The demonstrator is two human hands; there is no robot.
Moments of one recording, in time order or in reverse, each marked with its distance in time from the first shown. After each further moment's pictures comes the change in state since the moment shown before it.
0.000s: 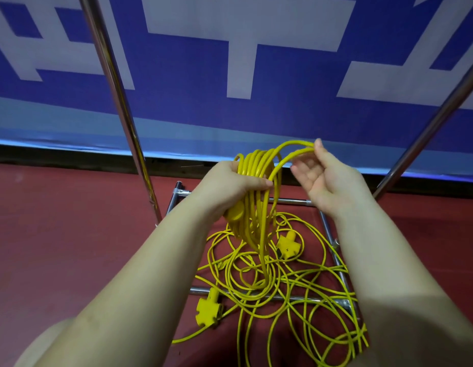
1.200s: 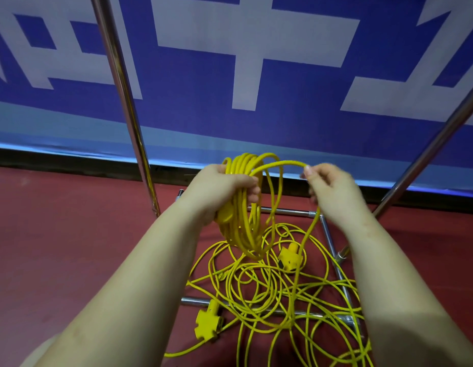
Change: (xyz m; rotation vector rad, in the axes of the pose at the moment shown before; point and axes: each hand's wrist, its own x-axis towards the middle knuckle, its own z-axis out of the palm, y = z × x) left_hand -0.006 0.014 -0.018 -0.129 0.054 -0.008; right_hand 0.019 0.006 -0.029 -1.177 -0.030 -0.553
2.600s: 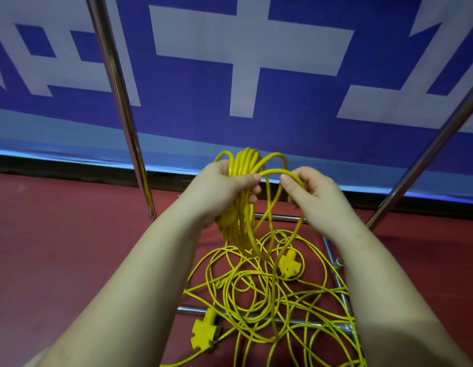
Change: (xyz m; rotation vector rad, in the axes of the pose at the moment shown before) left_hand 0.003 0.007 0.005 0.062 -0.052 0.150; right_hand -0.015 -0.031 0.001 0.078 -0.153 -0.097
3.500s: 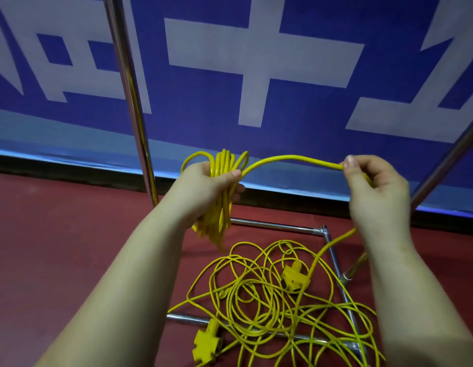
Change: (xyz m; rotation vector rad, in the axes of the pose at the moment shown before) left_hand 0.003 0.004 -0.035 0.134 0.193 0.015; right_hand 0.006 -0.006 -0.027 0.086 0.540 -0.066
